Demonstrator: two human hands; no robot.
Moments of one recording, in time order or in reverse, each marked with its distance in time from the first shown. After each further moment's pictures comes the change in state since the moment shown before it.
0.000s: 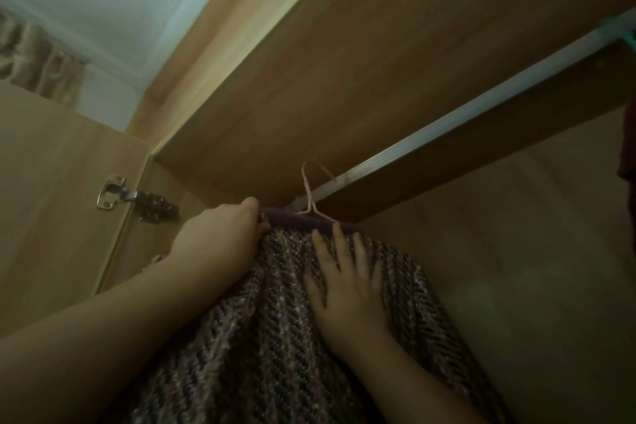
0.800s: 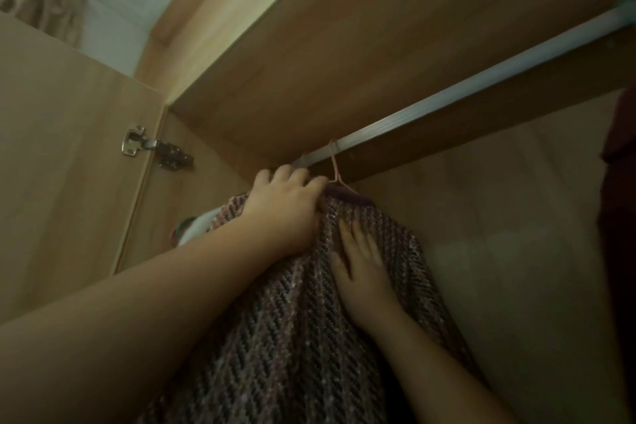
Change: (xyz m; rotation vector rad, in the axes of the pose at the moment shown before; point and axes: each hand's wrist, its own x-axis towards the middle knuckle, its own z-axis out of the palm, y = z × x) left_hand -0.032 0.058 -0.005 0.013 -0.124 0.308; right_hand -0.053 0.018 -0.028 0.210 -0.256 0.165
